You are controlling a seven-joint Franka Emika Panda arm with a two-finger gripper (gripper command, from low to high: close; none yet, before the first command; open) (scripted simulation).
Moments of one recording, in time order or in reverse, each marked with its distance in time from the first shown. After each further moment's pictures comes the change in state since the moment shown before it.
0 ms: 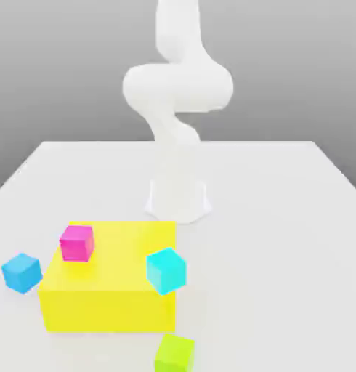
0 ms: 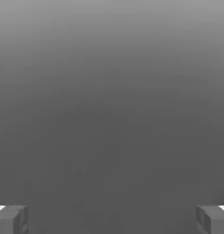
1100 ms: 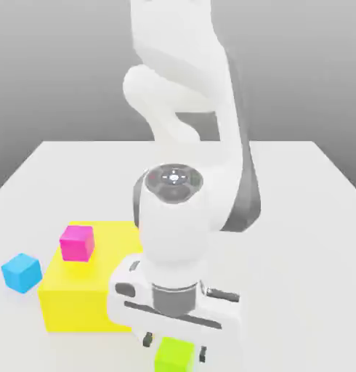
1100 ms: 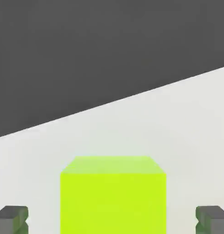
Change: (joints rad) arm -0.047 1.152 0.030 -0.085 -0.055 0.505 0.296
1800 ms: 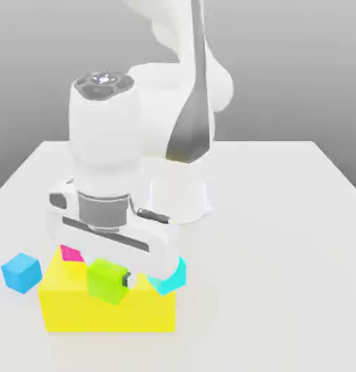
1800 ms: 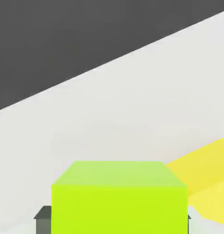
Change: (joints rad) arm -0.162 -0.518 -0.110 -0.189 -0.040 -0.328 -0.066
